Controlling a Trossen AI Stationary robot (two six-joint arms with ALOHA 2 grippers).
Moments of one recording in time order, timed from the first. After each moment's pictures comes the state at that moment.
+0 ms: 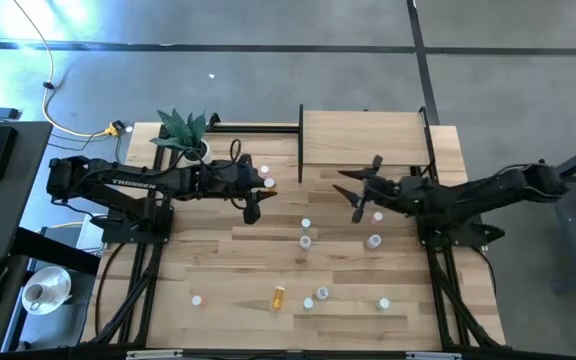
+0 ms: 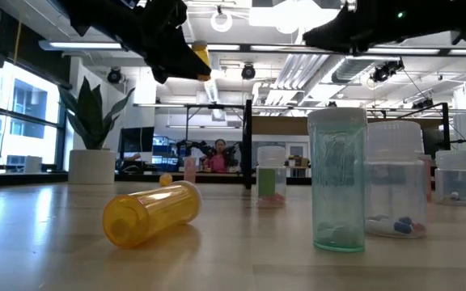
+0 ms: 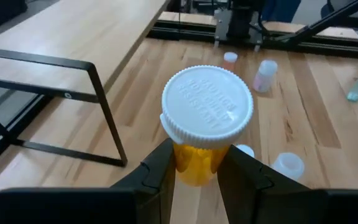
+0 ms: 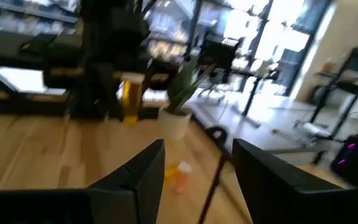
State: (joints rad) left arm 0.22 1.26 0.73 0.08 -0.09 -0.04; right arm 0.06 1.02 0.44 0.56 0.40 -0.20
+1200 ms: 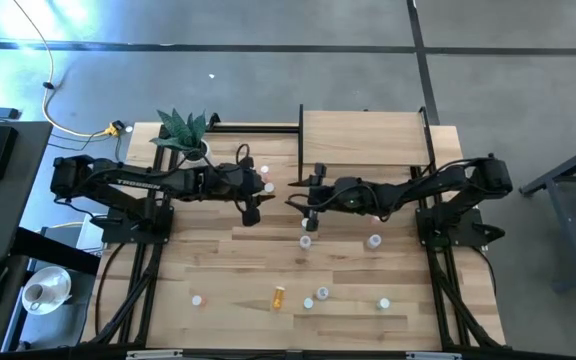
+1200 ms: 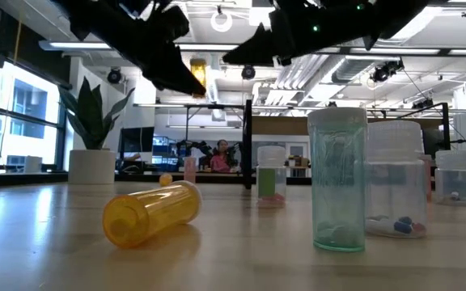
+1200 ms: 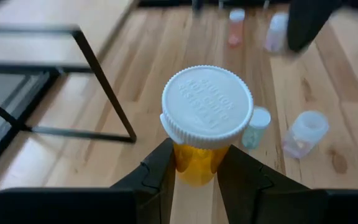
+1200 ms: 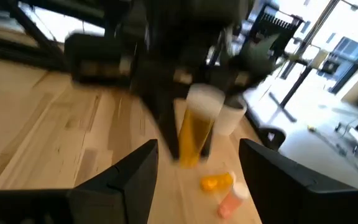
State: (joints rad) left arm 0.22 1.32 0.73 0.02 -0.11 0.06; right arm 0.02 1.56 0.84 0.55 0.23 -0.31
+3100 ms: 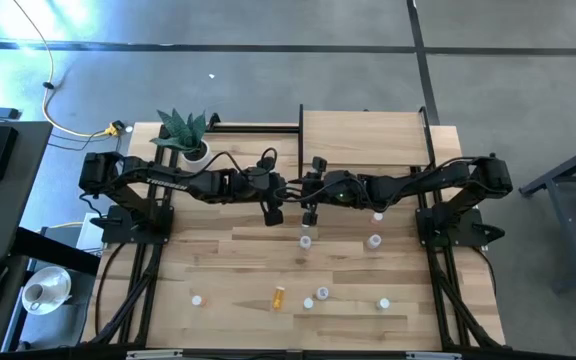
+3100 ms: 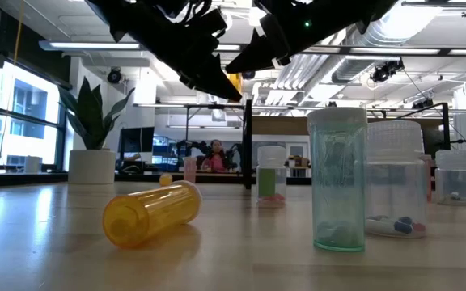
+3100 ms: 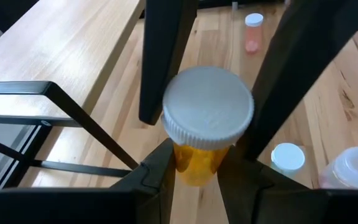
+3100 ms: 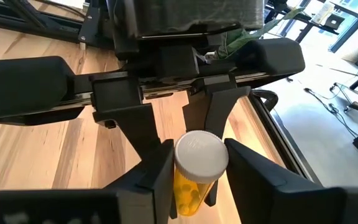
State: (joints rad) left arm 0.19 1.55 0.93 0.06 -0.22 0.14; right arm 0.00 1.56 0.98 0.20 0.28 -0.24
